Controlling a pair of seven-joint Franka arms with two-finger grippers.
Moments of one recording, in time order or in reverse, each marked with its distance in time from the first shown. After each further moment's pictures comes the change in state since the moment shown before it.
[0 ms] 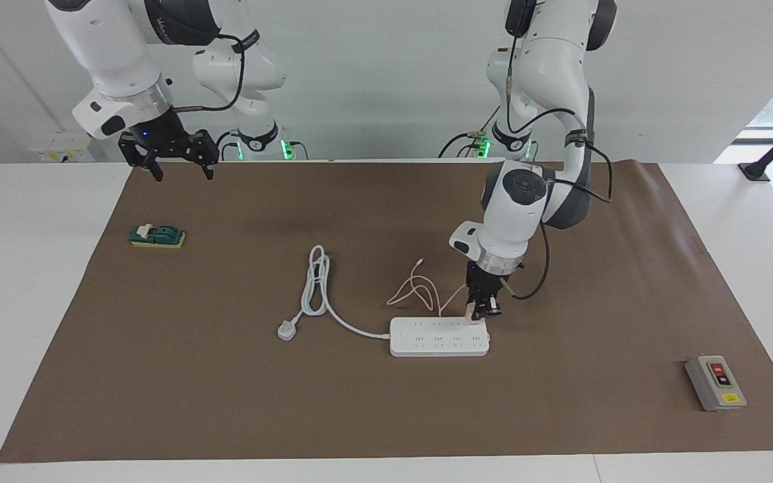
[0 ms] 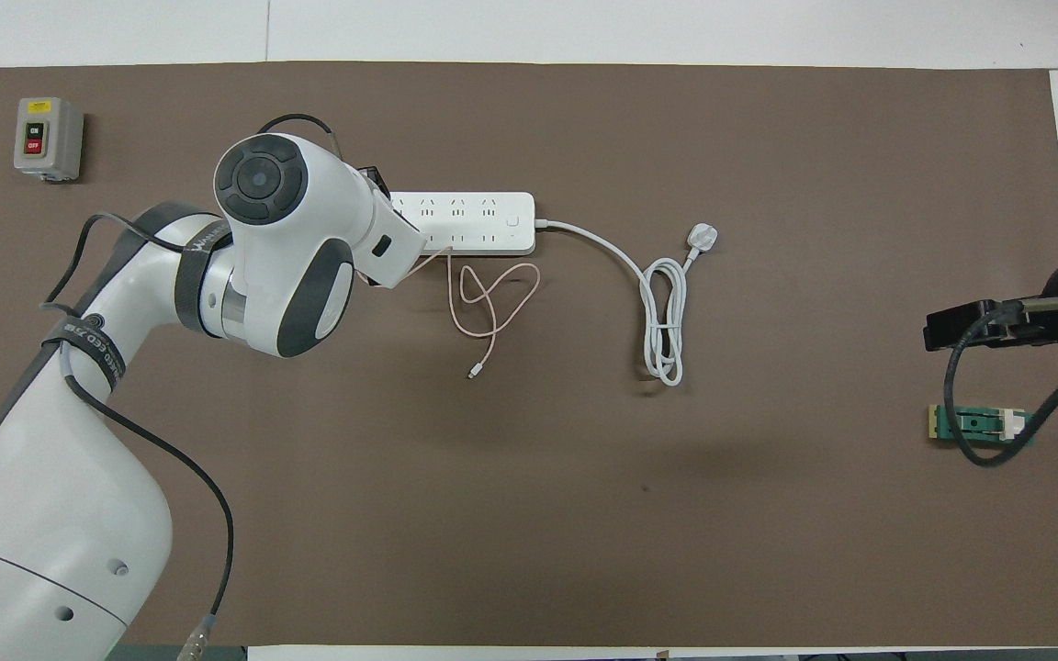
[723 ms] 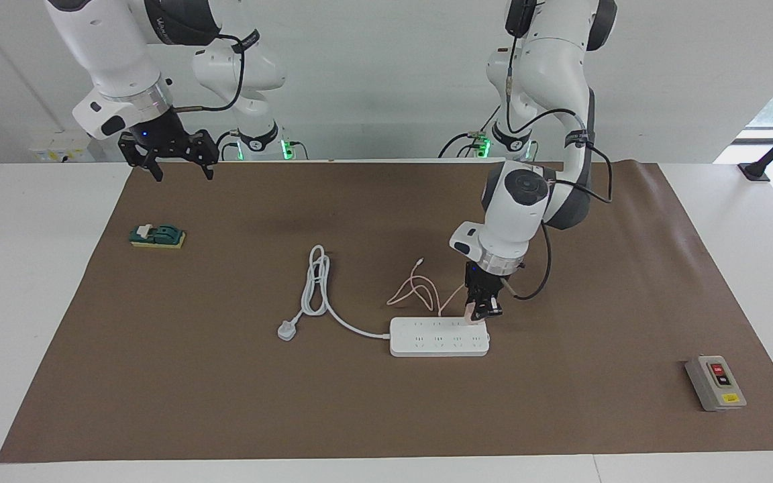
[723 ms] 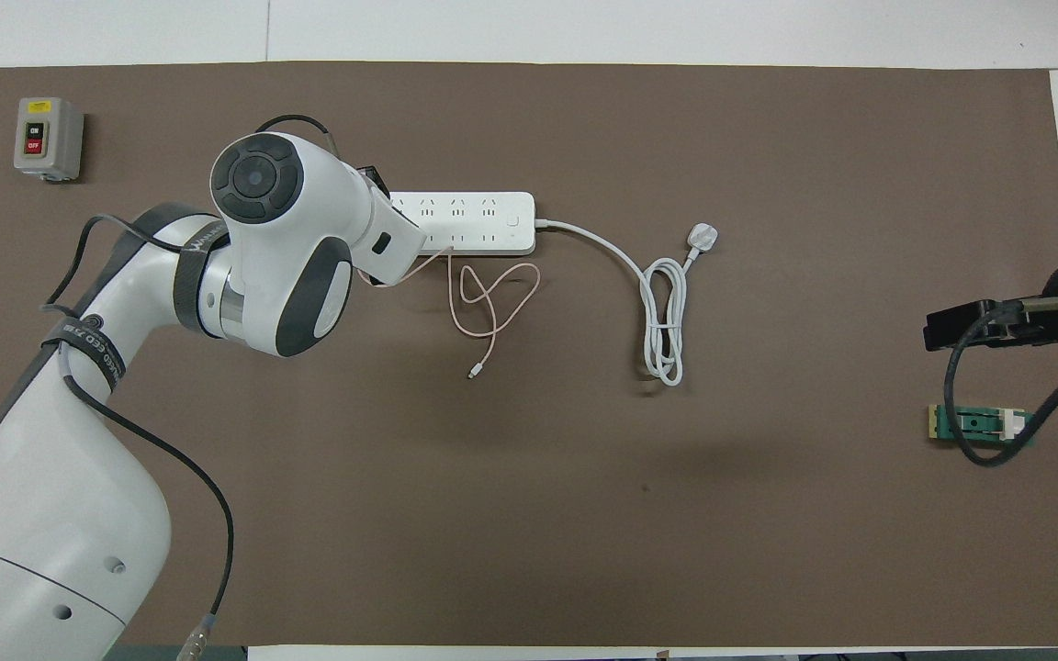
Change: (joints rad) left arm 0.011 0.000 -0.003 -0.001 -0.035 0.004 -0.025; right arm 0.000 0.000 0.000 0.000 0.000 0.000 0.000
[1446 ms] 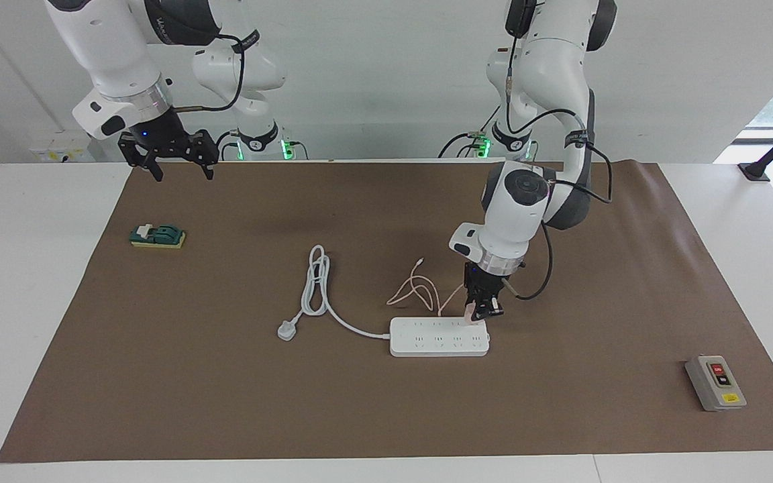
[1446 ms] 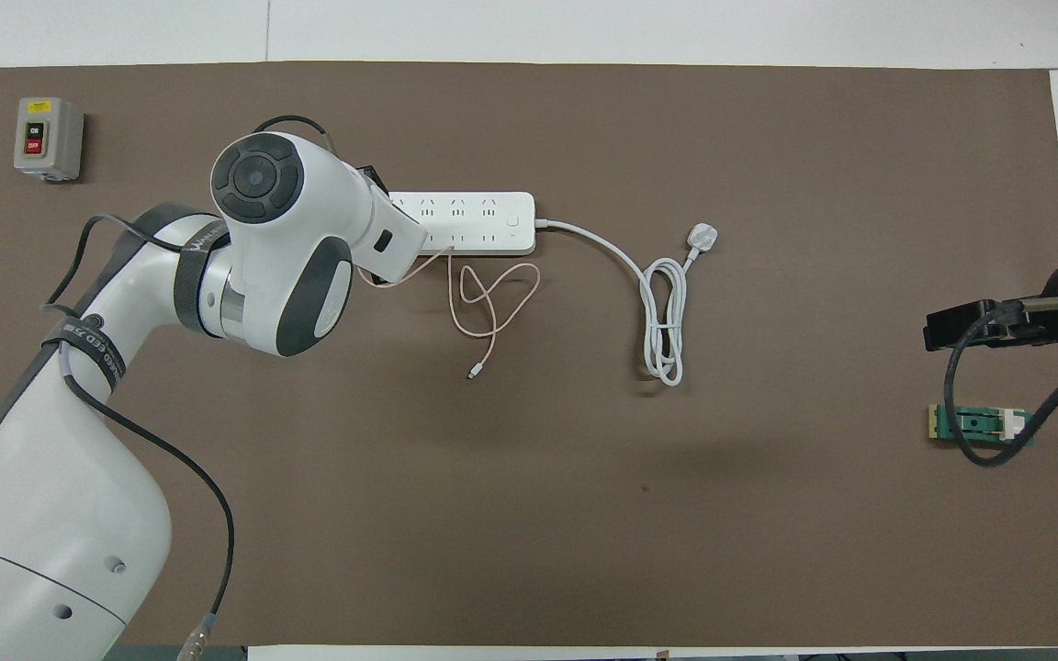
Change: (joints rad) left arm 0.000 0.001 -0.001 0.001 0.000 0.000 -0.036; right arm 0.000 0.000 0.000 0.000 0.000 0.000 0.000
